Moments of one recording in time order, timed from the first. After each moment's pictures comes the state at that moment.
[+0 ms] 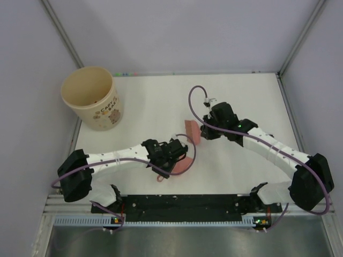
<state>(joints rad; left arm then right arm) -1.08 1.42 0.97 -0.88 -0.13 -0.55 0.62 1.31 0.97 -0.44 -0.03 0.34</state>
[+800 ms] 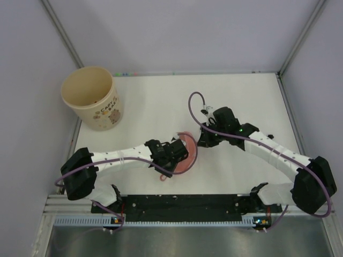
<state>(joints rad) -1.09 1.47 0.97 -0.82 -0.15 -0.57 0.62 1.29 0.90 -0.42 -0.27 0.33</state>
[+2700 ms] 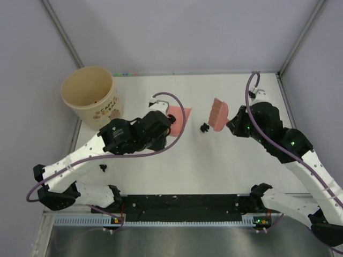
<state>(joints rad) -1.09 1.26 1.52 -1.21 -0.40 -0.68 0.62 0.90 1.21 -0.86 0.24 0.57</state>
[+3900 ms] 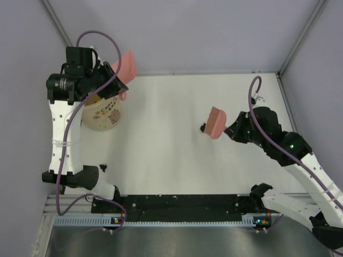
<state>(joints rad) -0.14 1.52 2.18 -1.36 0.17 -0.58 0.62 0.87 1.15 -0.89 0.18 0.69</state>
